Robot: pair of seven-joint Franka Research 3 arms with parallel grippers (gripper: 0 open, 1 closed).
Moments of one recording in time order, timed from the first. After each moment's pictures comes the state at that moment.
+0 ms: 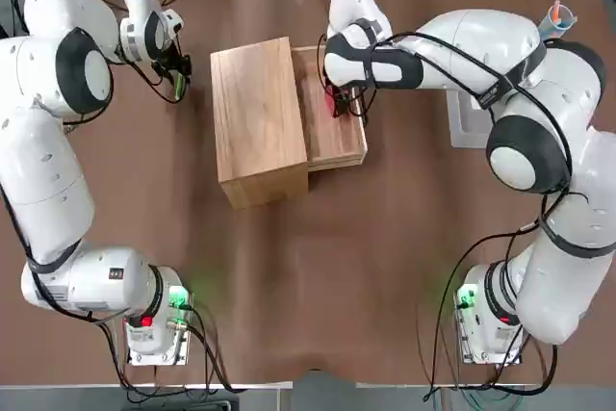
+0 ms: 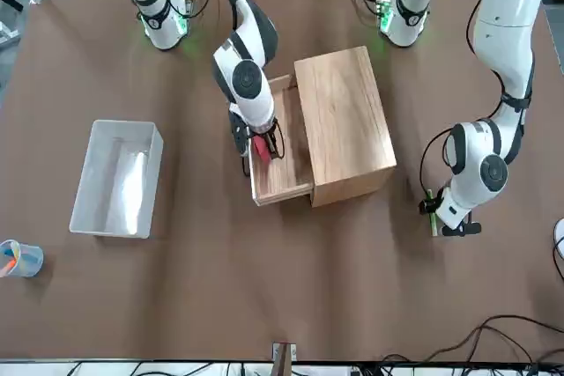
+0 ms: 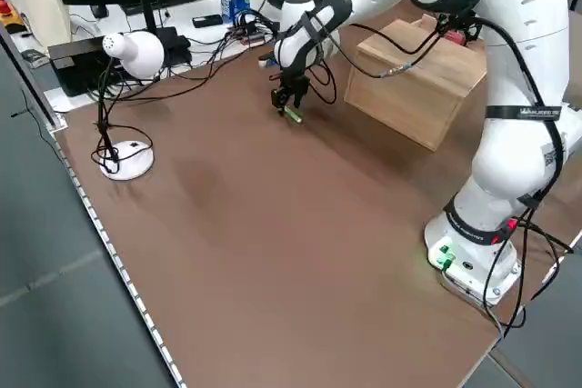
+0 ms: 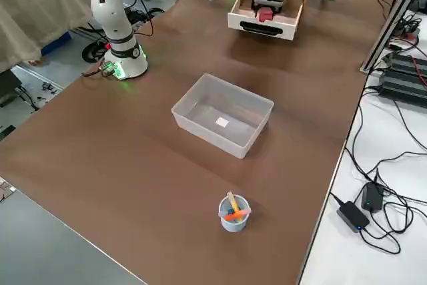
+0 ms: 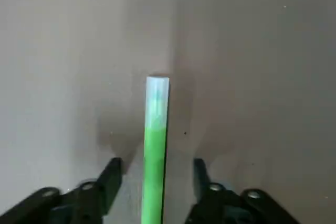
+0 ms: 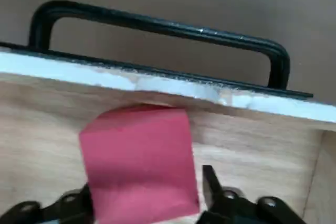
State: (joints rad) left arm -0.04 0.60 0.05 -1.91 -0.02 2.51 -0.03; right arm 0.77 0.51 -0.01 -1.69 0.18 2.18 1.89
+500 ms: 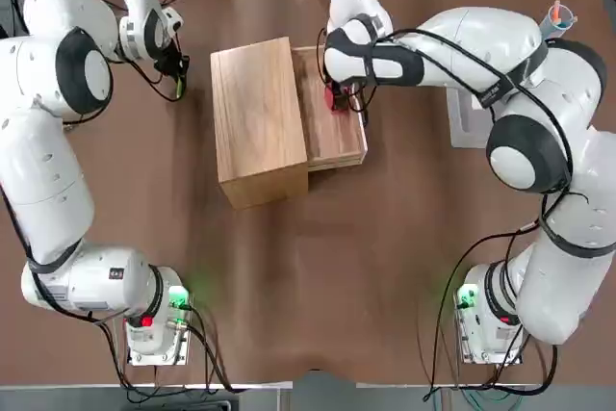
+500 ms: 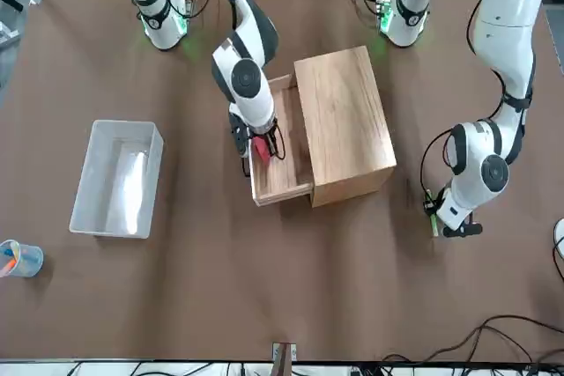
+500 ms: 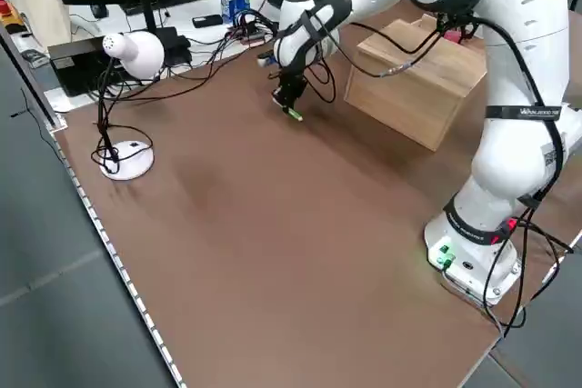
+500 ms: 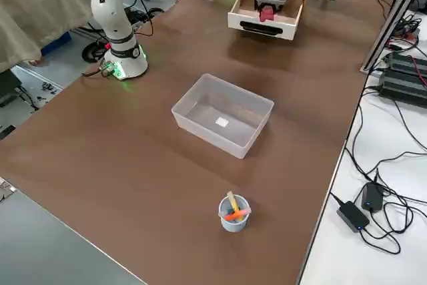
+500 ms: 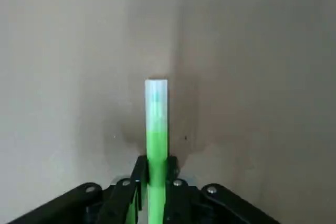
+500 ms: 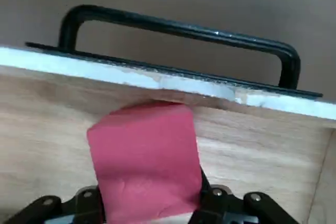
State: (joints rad) left arm -0.04 0.59 0.05 -1.90 -0.02 2.51 -0.04; right arm 0.76 0.51 -0.01 -1.66 0.18 2.18 1.88
